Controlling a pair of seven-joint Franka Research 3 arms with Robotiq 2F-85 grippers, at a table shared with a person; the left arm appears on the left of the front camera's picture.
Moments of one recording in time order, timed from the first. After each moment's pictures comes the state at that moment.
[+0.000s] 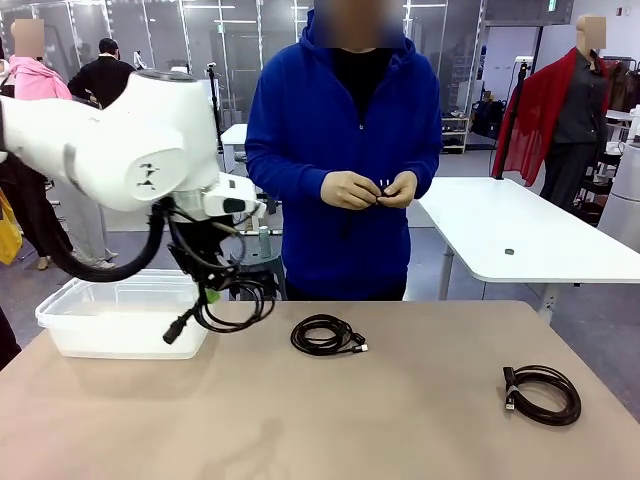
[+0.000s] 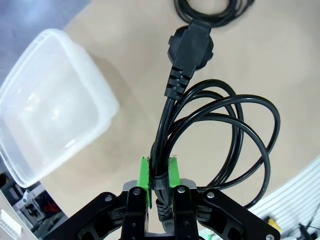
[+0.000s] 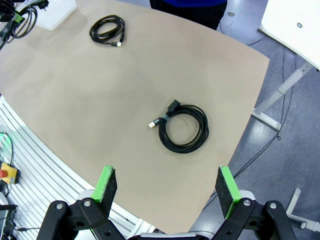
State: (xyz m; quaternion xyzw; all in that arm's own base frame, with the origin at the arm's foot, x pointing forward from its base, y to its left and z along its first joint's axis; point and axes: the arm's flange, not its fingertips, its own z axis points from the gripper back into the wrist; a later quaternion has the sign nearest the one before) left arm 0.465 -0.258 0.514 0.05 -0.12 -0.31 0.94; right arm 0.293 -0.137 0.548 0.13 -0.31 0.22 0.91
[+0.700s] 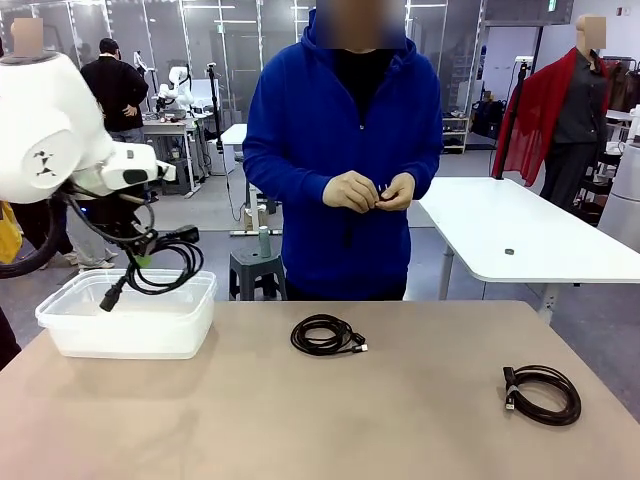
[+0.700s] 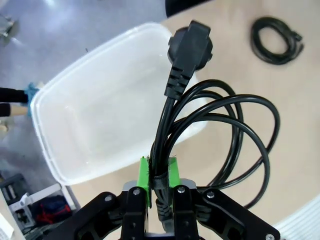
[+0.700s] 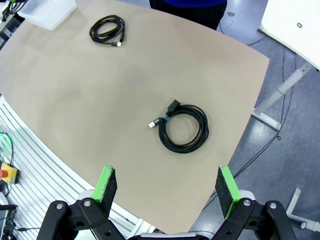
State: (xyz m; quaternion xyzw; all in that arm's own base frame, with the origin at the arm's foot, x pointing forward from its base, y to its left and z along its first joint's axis) left arm 0.495 -0.115 0.541 0.04 -0.22 -0.24 0.95; right arm 0.293 -0.137 0.548 0.13 -0.31 0.22 0.91
